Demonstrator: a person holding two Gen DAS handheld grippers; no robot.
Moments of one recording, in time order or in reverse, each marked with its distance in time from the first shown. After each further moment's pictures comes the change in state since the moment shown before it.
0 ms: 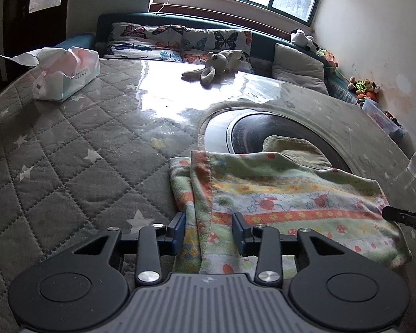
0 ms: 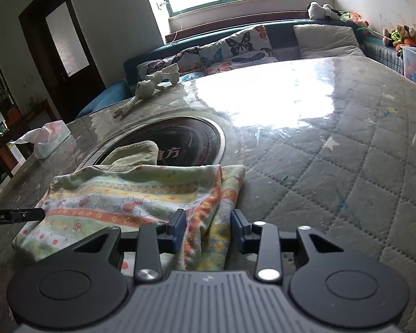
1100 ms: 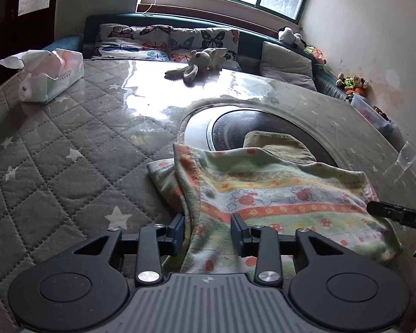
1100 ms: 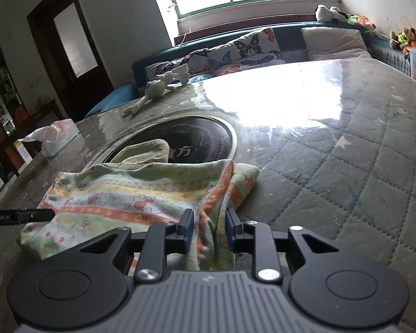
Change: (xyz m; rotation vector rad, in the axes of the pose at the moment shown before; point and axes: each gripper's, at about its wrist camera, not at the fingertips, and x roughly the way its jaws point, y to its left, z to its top) left arm 0.002 -0.013 -0.003 0.018 0.007 -0.044; right arm 0.003 0.007 -0.006 -0.018 -0.014 0.036
